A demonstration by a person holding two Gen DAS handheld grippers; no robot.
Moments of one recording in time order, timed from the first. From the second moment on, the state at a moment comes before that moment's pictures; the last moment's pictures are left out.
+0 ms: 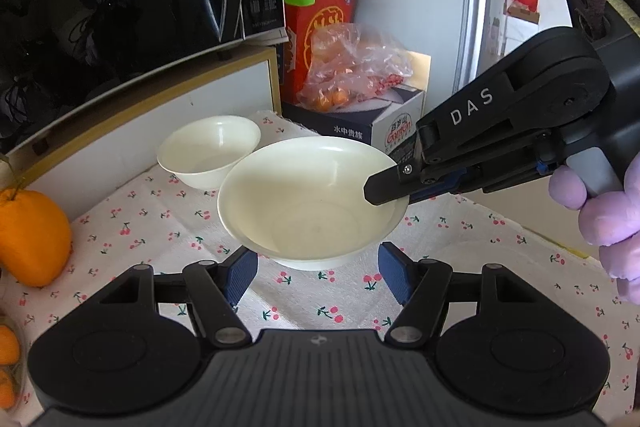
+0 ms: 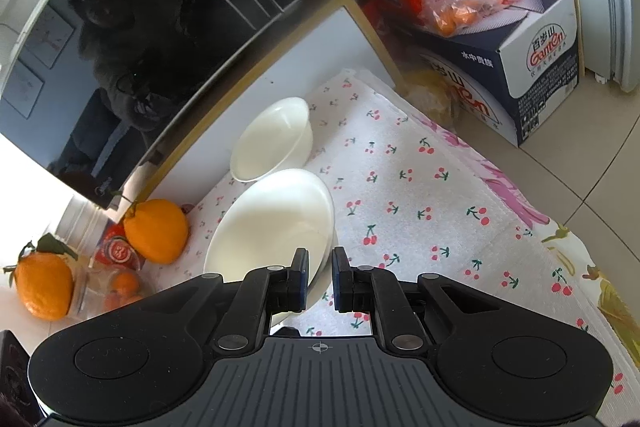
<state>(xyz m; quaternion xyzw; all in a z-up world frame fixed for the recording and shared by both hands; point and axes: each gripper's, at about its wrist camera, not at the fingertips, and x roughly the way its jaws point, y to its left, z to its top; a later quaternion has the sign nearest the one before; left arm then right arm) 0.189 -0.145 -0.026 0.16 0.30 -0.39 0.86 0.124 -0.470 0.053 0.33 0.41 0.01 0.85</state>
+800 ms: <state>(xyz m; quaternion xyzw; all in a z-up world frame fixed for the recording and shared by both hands) 0.154 -0.139 -0.003 0.17 0.24 -0.38 0.88 0.089 -0.471 0.096 0.32 0.41 0.05 0.85</state>
